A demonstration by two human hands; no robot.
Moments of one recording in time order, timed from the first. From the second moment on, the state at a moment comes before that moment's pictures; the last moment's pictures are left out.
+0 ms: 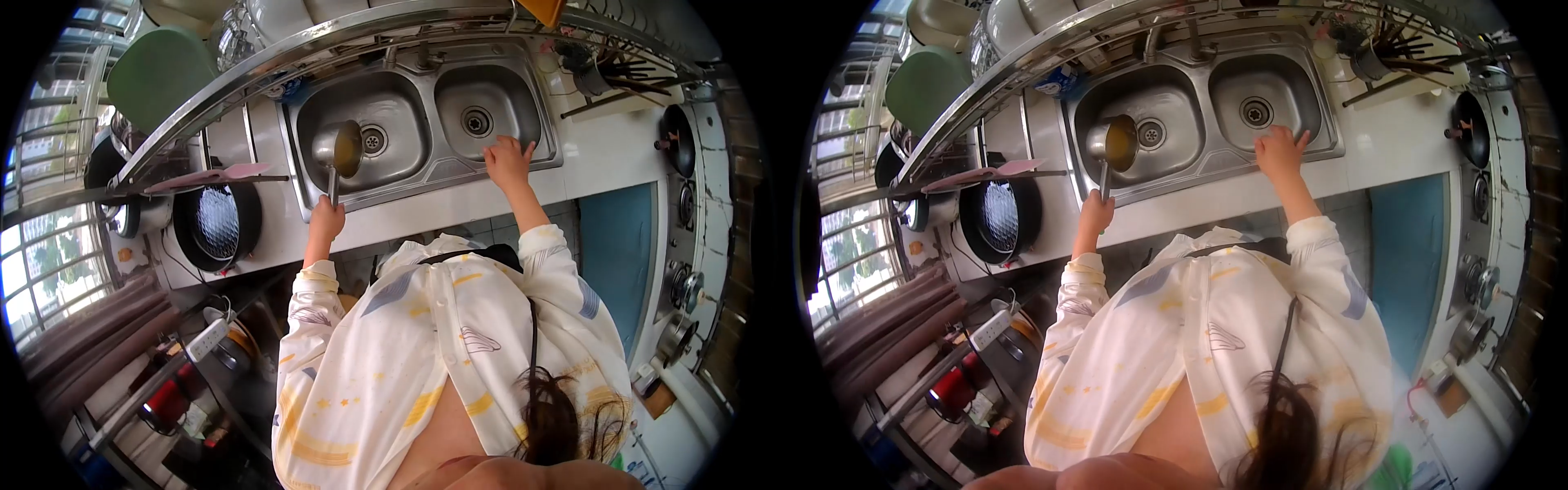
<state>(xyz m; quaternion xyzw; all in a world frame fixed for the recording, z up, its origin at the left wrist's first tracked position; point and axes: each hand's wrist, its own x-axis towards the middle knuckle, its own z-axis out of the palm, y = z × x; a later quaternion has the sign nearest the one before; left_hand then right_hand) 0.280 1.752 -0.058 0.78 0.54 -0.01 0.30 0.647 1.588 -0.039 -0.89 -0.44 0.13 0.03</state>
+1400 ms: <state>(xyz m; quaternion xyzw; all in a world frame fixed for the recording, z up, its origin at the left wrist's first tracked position) 0.647 1.309 0.051 0.34 0.27 -0.24 0.87 0.577 0.908 -0.072 -0.97 0.16 0.18 0.04</state>
